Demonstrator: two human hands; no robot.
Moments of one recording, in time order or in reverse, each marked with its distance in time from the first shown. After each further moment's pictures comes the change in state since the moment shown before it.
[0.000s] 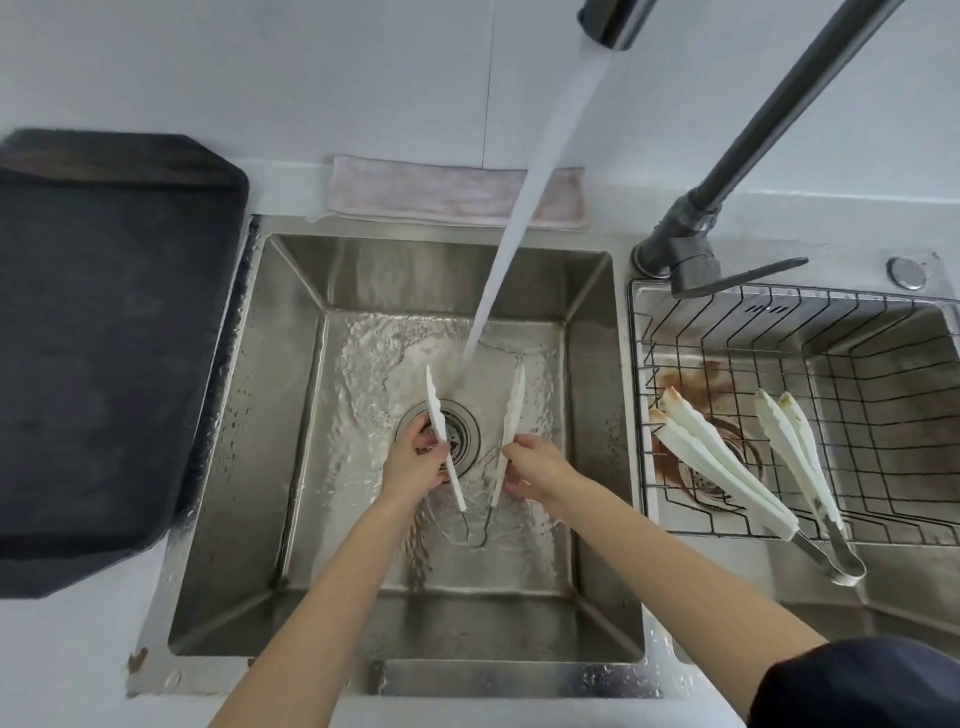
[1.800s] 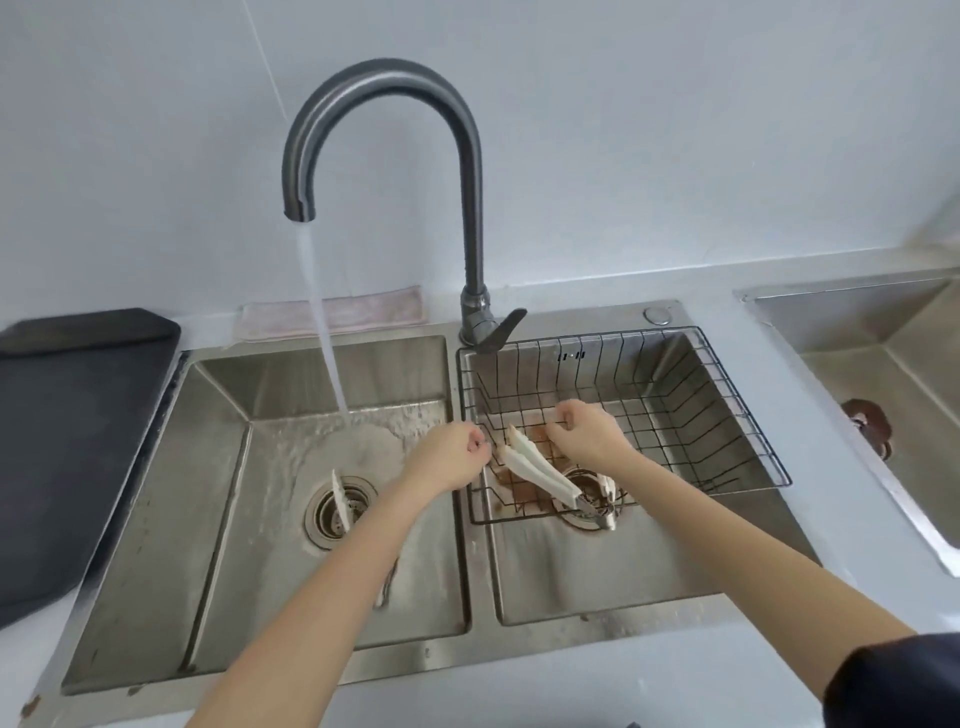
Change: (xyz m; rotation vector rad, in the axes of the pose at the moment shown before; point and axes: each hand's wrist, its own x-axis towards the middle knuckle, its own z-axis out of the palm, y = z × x) left_hand -0.116 0.080 0.157 1.065 -0.120 0.627; right_hand -0.113 0.017 -0.210 -0.635 0.440 -0.540
